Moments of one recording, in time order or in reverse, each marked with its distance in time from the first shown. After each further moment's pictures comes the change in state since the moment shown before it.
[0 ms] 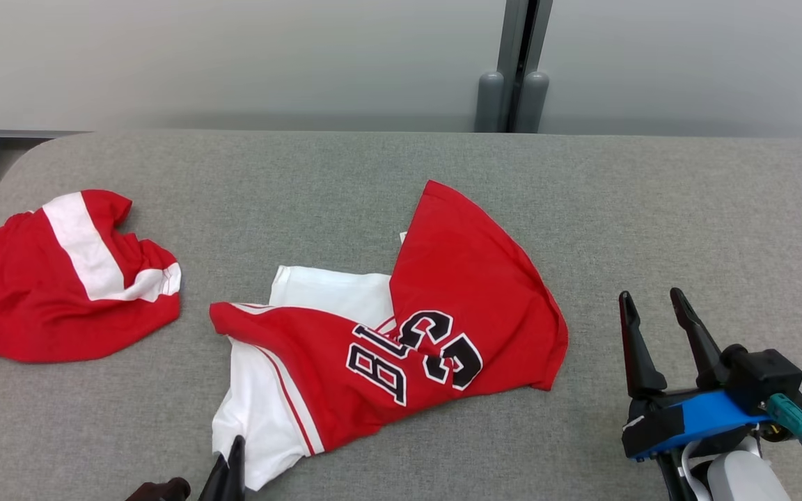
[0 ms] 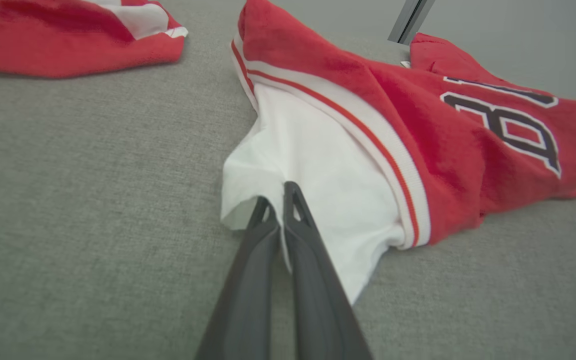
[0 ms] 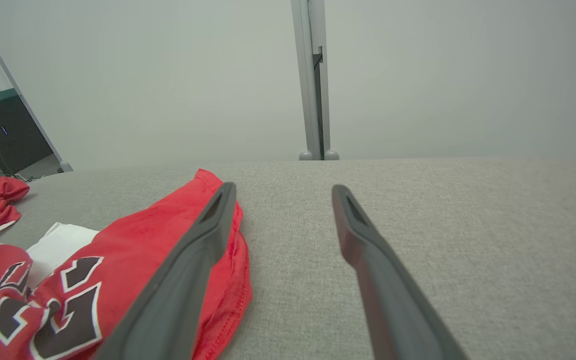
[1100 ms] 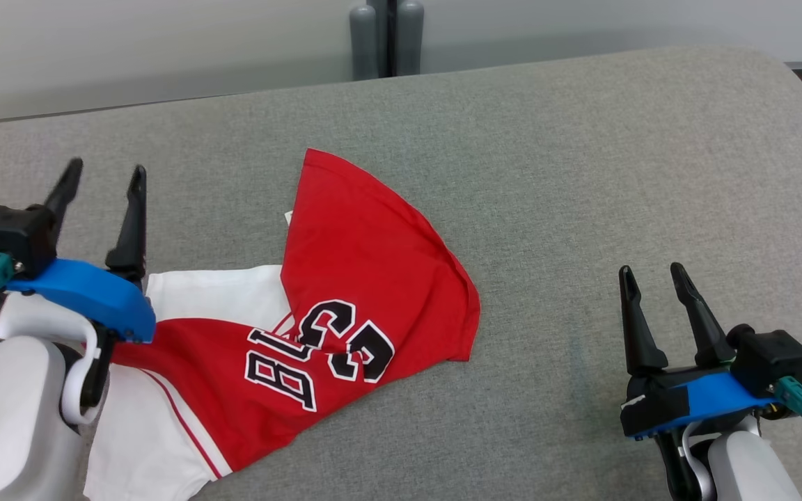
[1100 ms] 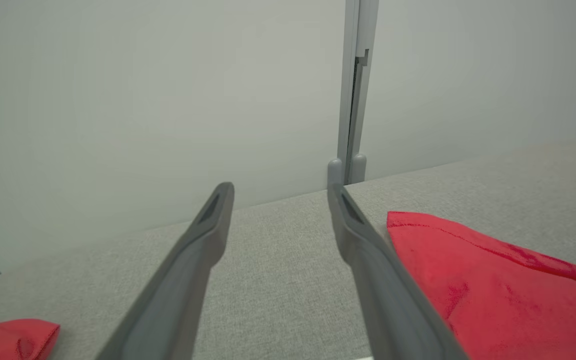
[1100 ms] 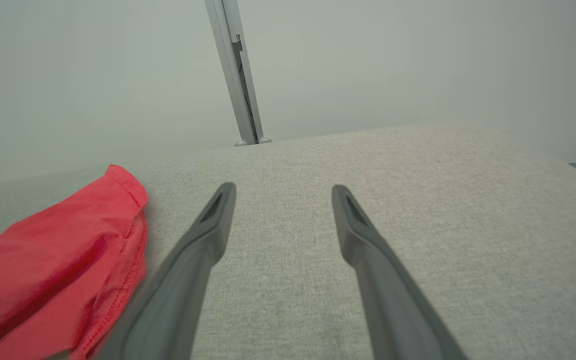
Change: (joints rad) left arm -0.534 0.244 0.050 -0.041 0.070 -0.067 0.189; right arm -0.032 0.000 0.014 -0.032 0.037 0.000 0.000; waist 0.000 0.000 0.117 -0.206
